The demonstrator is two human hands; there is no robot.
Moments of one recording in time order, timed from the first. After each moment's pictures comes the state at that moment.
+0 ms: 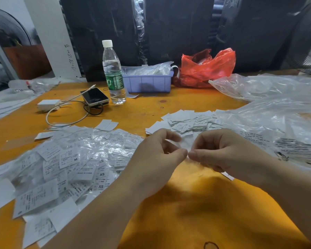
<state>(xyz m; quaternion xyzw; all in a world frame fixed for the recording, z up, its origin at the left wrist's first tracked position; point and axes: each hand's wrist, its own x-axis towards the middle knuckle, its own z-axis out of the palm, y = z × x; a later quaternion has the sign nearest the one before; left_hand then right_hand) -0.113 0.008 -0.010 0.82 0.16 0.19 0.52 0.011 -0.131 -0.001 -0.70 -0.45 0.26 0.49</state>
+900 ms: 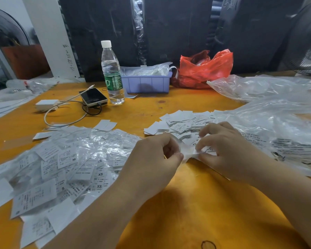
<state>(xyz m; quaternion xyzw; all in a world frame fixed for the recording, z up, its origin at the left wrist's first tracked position) -0.116 0.008 -0.012 0.88 0.15 0.23 0.39 0.027 -0.130 -0.014 -0.86 -0.49 -0.07 0.15</state>
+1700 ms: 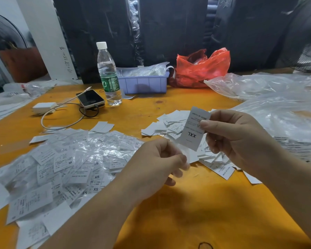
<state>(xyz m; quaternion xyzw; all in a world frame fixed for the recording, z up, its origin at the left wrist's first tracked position) -0.112 0.004 -0.008 0.77 0.16 0.09 0.61 0.019 -0.134 0.013 -0.59 -0.31 0.23 0.70</state>
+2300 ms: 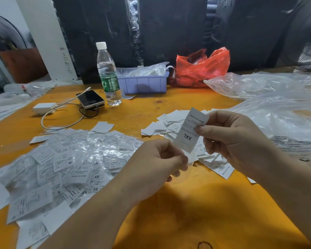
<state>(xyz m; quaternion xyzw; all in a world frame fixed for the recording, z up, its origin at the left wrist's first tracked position) -0.114 0.005 -0.008 0.79 0.14 0.10 0.59 0.014 -0.133 0.010 -0.61 -0.32 0.22 0.69</state>
